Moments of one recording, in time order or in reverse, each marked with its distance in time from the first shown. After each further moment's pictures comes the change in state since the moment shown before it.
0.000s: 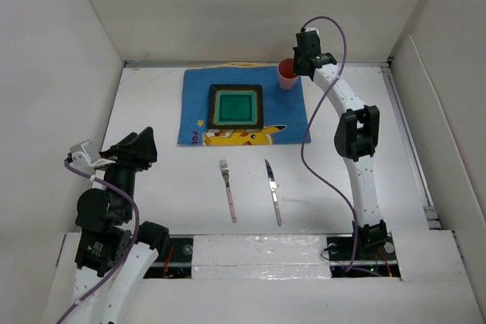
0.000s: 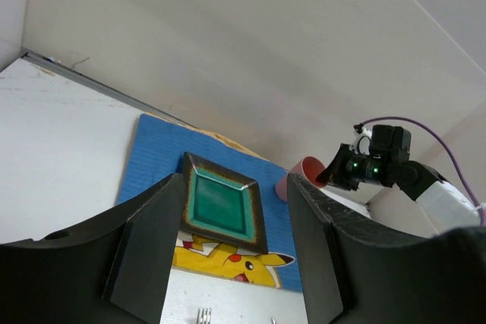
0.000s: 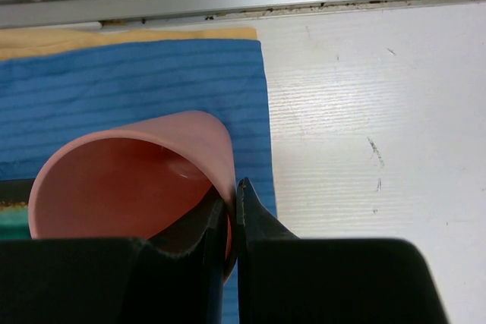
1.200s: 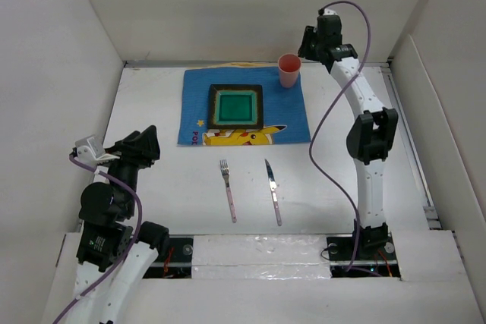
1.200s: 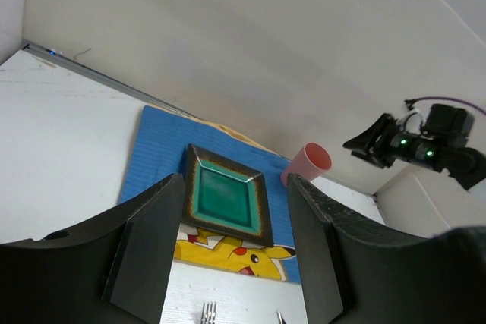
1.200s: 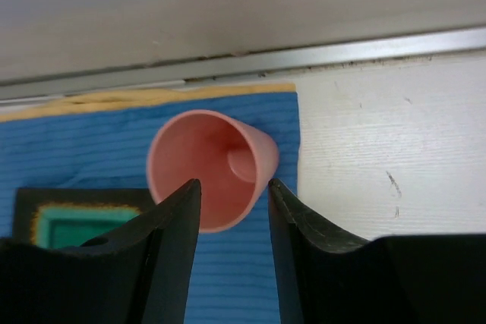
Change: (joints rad) left arm 0.000 0.036 0.000 0.001 0.008 0.007; right arm -0.073 -0.105 -0.011 0.067 -0.205 0.094
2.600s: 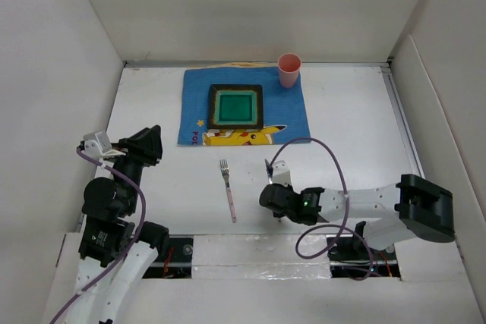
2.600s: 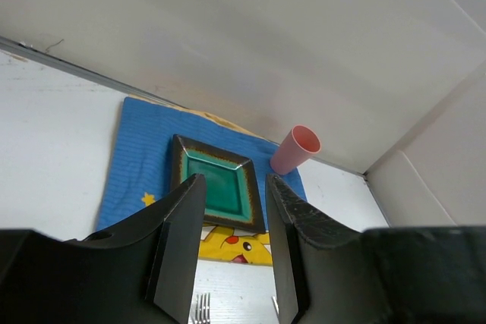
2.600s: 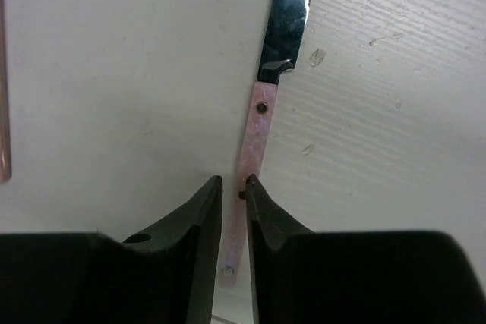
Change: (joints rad) left arm 0.000 0.032 -0.005 0.023 0.079 0.007; right arm 1.061 -0.951 -1.699 0.223 0.433 0.488
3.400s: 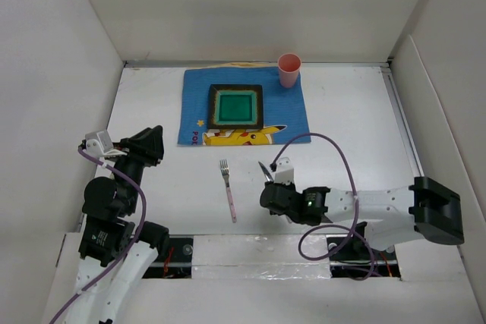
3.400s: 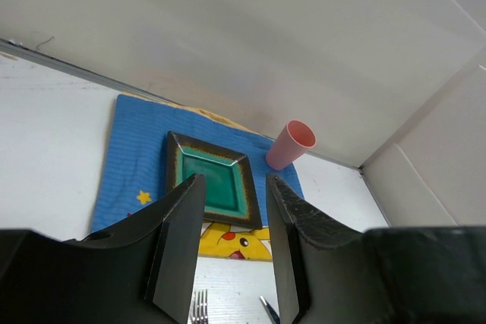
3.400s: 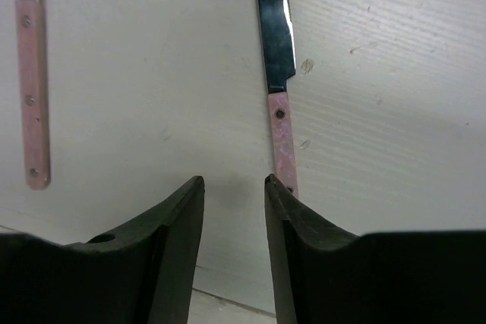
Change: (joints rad) left arm 0.000 0.003 0.000 0.000 0.025 0.000; right arm 0.034 -0.033 0.063 -0.107 0.084 0.078
